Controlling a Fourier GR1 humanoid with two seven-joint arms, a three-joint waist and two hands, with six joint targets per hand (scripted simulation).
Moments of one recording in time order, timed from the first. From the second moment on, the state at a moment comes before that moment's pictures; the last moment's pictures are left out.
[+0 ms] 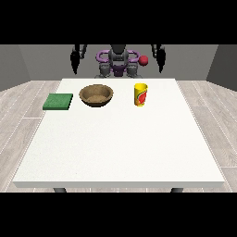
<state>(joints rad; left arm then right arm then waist) -0.01 0.11 0.00 -1.56 0.03 0.02 0.01 -0.01 -0.09 0.00 -1.55 -0.02 0.00 0.02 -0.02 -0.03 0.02</state>
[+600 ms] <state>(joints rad) -0.01 0.04 -0.04 -1.75 0.10 0.11 0.34 0.05 -0.09 -0.02 -1.74 -0.12 -0.01 0.29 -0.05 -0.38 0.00</state>
